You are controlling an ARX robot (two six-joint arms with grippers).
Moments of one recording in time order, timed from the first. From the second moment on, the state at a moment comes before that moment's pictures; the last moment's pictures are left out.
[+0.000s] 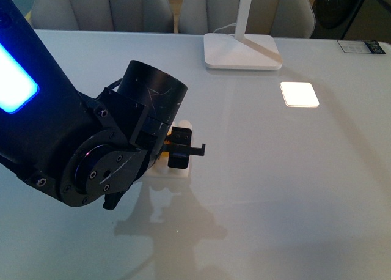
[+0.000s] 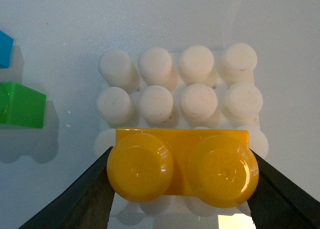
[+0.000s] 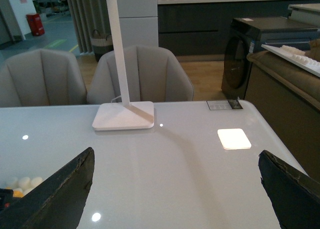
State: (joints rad) left arm -0.54 2.35 0.99 0.50 -0.33 -0.30; right arm 0.00 0.01 0.01 0.00 0.00 0.01
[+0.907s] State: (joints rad) left arm -0.55 2.36 1.04 0.43 -0.35 -0.34; right arm 0.00 0.01 0.01 0.00 0.00 0.01
